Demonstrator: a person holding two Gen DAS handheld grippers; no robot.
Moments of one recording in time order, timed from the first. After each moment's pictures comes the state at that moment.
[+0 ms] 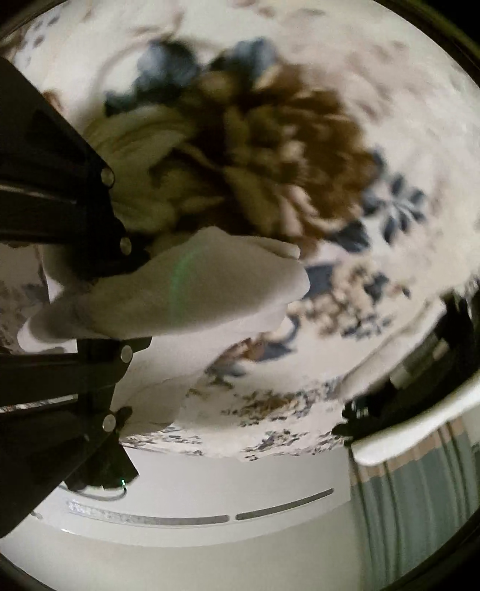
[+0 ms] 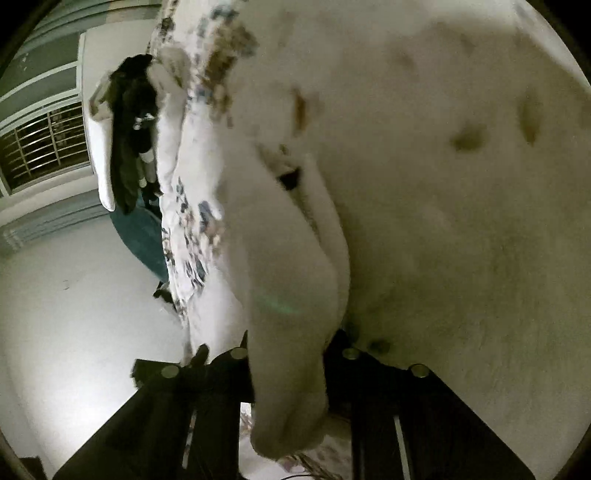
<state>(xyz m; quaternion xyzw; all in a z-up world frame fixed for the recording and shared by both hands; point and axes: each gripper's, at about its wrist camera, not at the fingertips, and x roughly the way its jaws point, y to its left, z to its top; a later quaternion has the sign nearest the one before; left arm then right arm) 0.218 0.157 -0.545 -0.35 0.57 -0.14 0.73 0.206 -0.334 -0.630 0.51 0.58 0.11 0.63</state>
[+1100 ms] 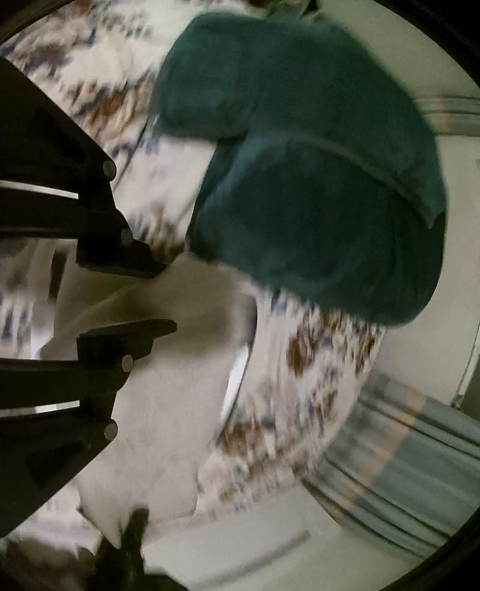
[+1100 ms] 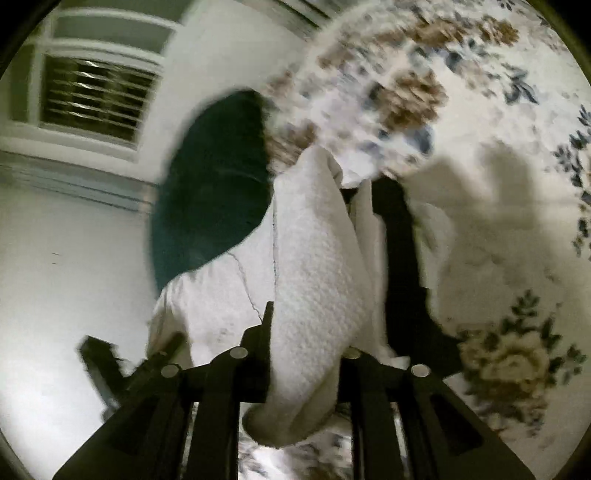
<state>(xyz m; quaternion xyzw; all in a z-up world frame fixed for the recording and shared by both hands) 0.595 0.185 -0.372 -0.10 0.47 -0.02 0.88 0.663 -0.245 -0.396 0.33 0.54 0.10 0.76</state>
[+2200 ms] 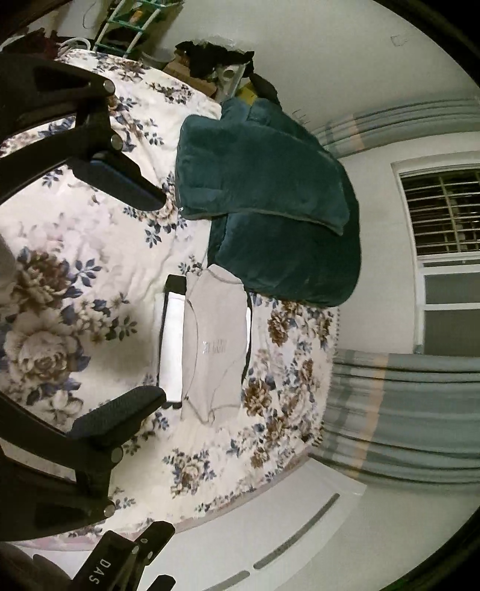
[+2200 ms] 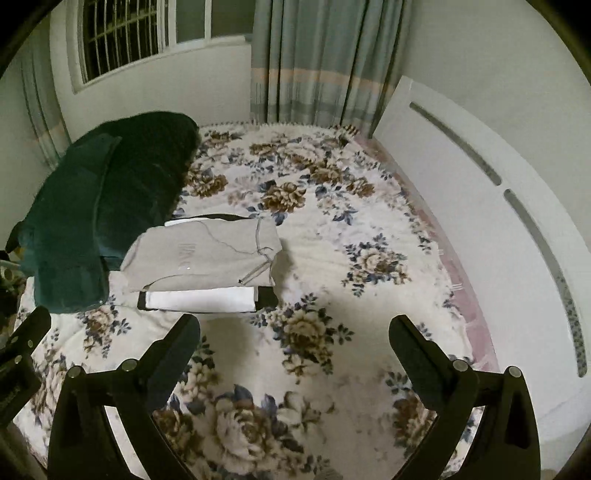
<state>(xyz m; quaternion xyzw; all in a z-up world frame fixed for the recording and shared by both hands) 0.330 0.123 -0.148 0.00 0.41 0.00 0.91 0.336 -0.131 -0.113 0.00 0.43 -0.13 0.89</state>
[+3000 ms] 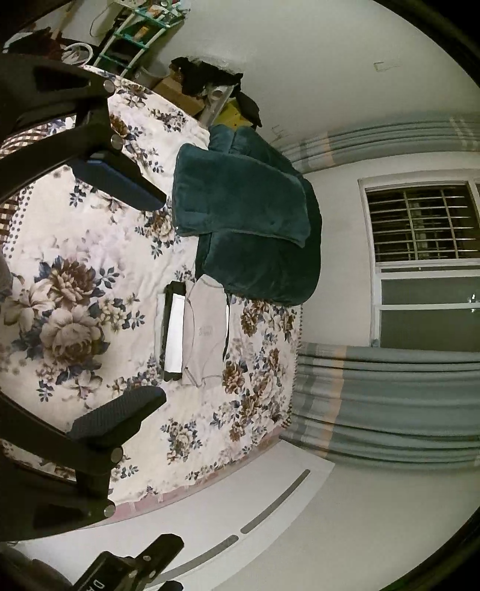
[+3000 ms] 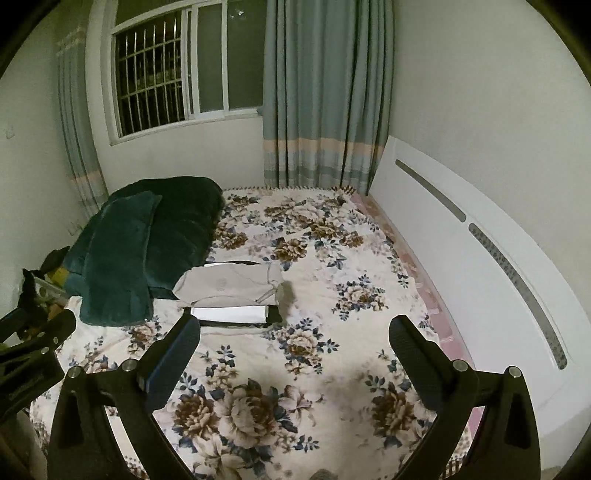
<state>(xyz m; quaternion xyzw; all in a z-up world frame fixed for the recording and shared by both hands) 0.185 0.127 -0.049 0.00 0.35 0.00 0.94 0.121 -0.121 0.039 0.01 0.32 -0.09 0.94</state>
